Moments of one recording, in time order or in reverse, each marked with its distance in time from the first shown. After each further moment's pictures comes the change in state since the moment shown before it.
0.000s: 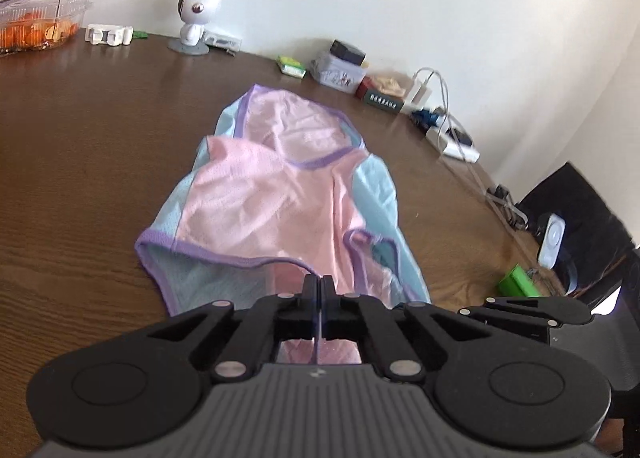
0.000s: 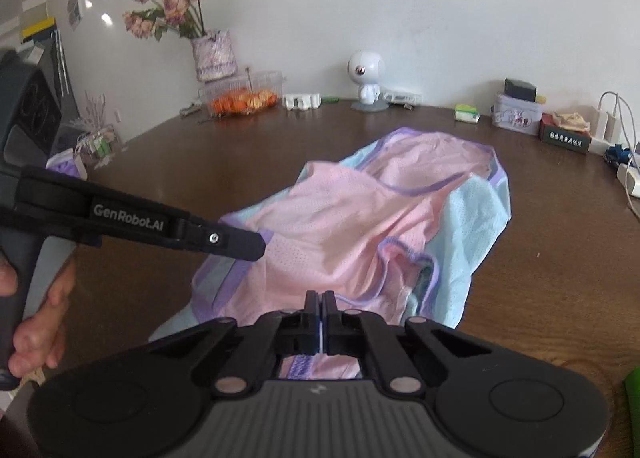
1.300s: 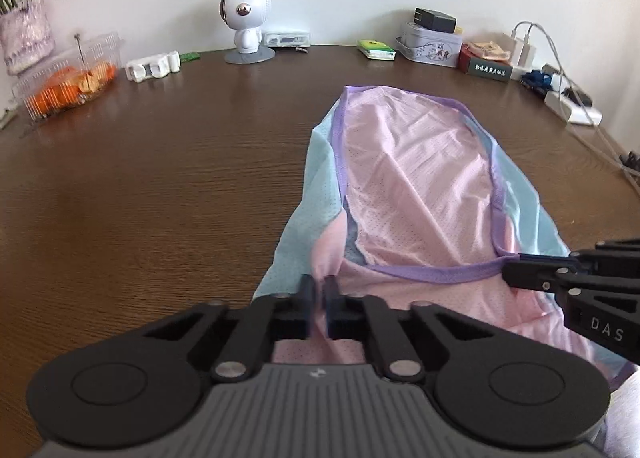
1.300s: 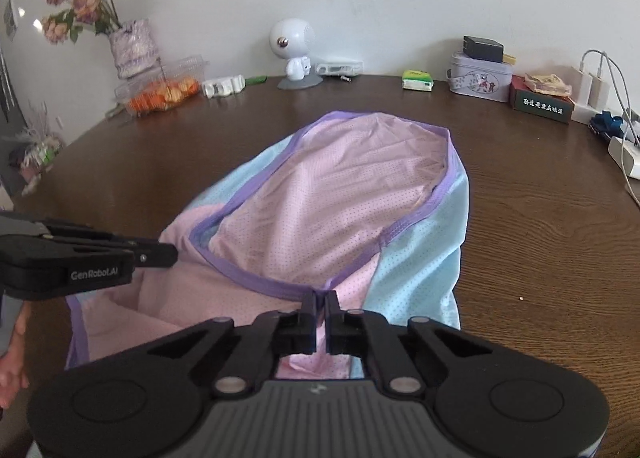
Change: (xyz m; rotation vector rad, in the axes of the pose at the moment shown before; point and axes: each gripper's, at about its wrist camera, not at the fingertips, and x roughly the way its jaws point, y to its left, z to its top) left arm 0.083 0.031 0.054 0.108 0.058 0.294; right arm 0.091 -0.073 0.044 0.121 0.086 -0.093
